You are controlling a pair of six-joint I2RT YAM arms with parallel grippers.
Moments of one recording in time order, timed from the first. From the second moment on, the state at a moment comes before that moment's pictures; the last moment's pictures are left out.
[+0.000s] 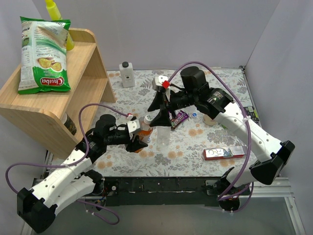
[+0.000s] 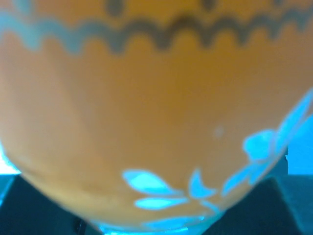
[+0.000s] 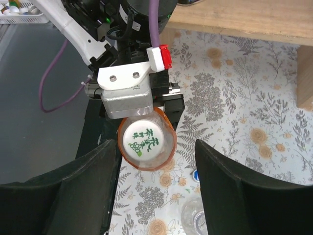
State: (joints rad) left arm -0.60 0.81 0.64 -0.27 0.70 0.25; right arm 0.80 1.42 1.59 -0.61 -0.91 -0.26
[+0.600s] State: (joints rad) left arm -0.59 0.86 0.67 -0.26 0.71 0.23; right arm 0.78 1.47 1.54 -0.40 -1.01 -0.09
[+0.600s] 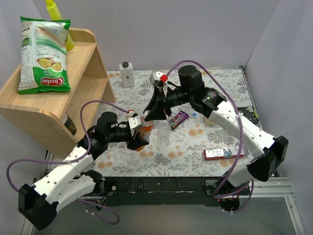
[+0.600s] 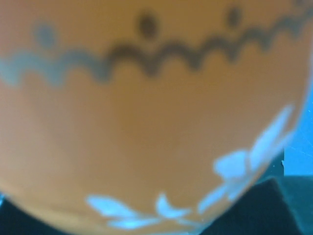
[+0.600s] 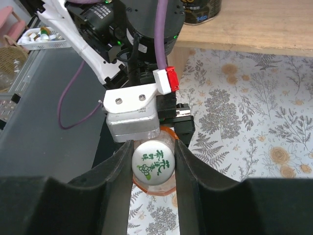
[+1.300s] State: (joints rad) left arm -0.59 0.86 0.66 -0.32 0.07 0.20; right arm 0.74 1.87 2.06 -0.76 -0.74 -0.31
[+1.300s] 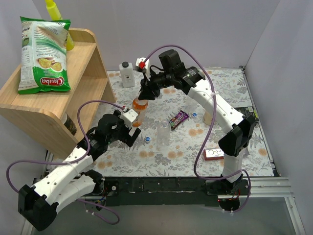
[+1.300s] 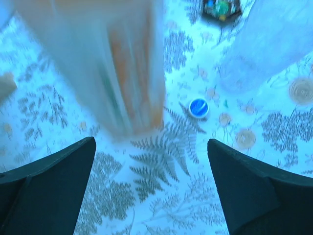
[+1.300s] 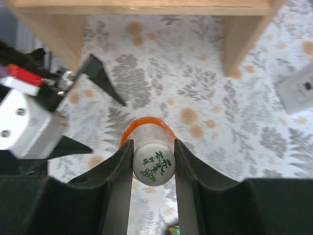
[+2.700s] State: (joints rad) left arm -0.59 0.85 0.61 -0.51 0.16 0.21; right arm 0.66 2.15 2.28 -0.88 -0.34 -0.41
